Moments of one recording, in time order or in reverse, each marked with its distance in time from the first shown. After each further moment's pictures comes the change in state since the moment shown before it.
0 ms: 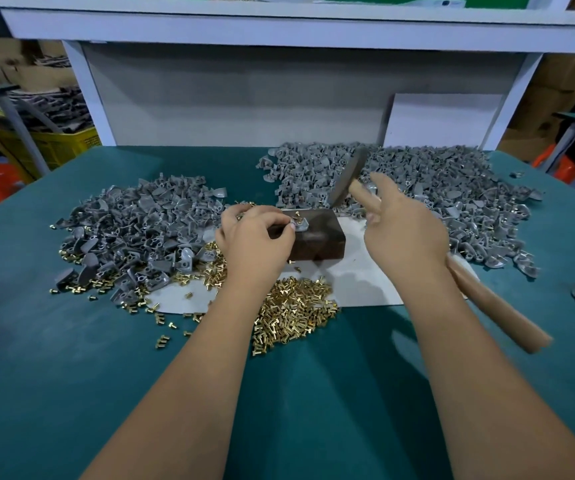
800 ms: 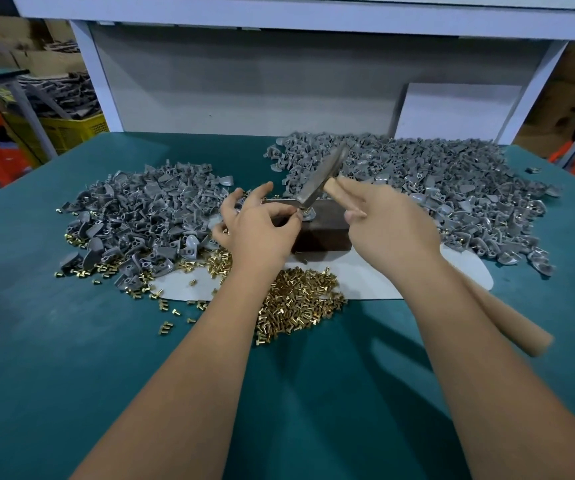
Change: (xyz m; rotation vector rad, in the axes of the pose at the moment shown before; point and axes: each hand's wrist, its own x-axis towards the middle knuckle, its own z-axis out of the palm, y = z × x) left_hand 0.002 0.001 0.002 0.020 -0.026 -0.092; right_hand -0.016 -0.025 -0.013 0.153 -0.215 -0.076
